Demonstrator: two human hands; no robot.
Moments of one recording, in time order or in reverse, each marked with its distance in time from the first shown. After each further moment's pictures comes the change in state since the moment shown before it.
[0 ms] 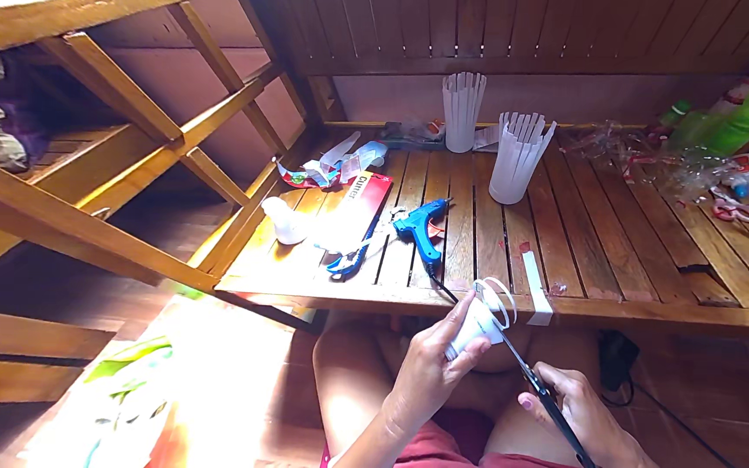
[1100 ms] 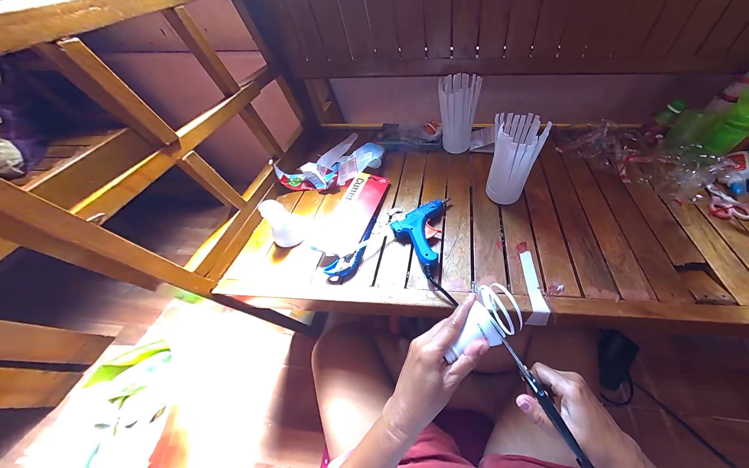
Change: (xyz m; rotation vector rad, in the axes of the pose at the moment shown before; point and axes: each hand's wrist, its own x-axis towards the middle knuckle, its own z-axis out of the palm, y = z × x) left_hand -0.003 -0.003 0.006 0.019 0.034 0.043; right_hand -0.001 -0.004 -0.002 -0.031 -0.026 0.043
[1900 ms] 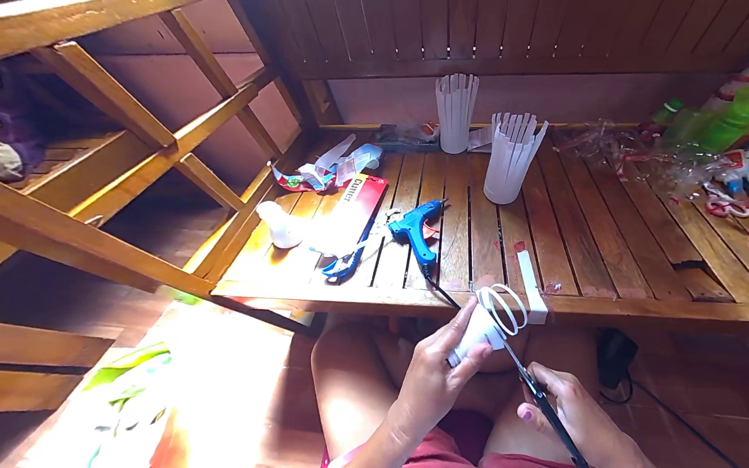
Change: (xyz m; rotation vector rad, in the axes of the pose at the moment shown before) left_hand -0.003 0.004 0.007 -0.084 -0.022 -0.076; right_hand -0.004 0.003 -0.003 0.043 -0.119 0.087
